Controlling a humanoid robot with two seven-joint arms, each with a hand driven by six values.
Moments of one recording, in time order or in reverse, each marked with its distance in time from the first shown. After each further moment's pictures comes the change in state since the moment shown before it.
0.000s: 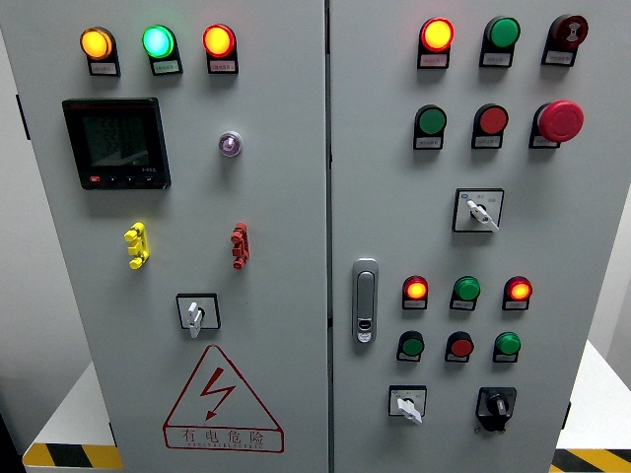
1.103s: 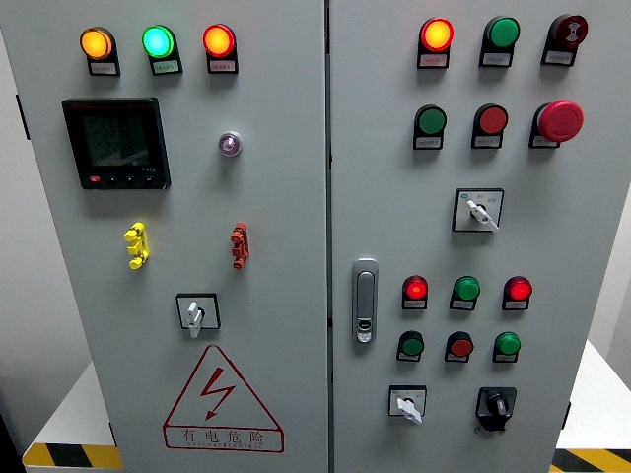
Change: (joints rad) left arm 0.000 0.000 0.000 0.001 0.003 0.001 0.003; right arm 0.000 0.000 0.000 0.000 0.000 0.000 -0.001
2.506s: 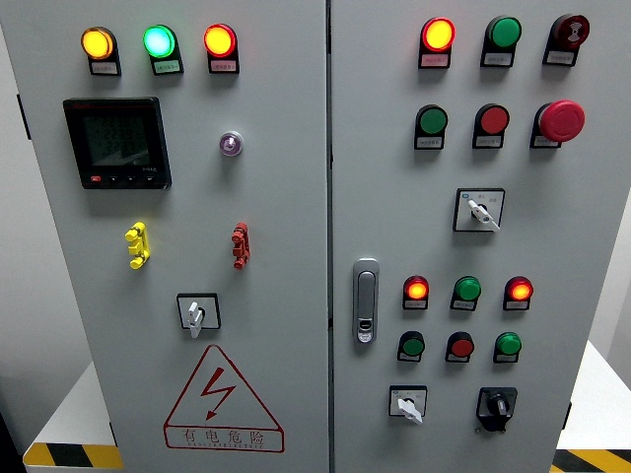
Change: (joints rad) left arm 0.021 -0.011 -1.432 -0.482 1.393 0.009 -0.006; right arm 0.000 0.000 0.000 0.000 0.000 0.000 0.000
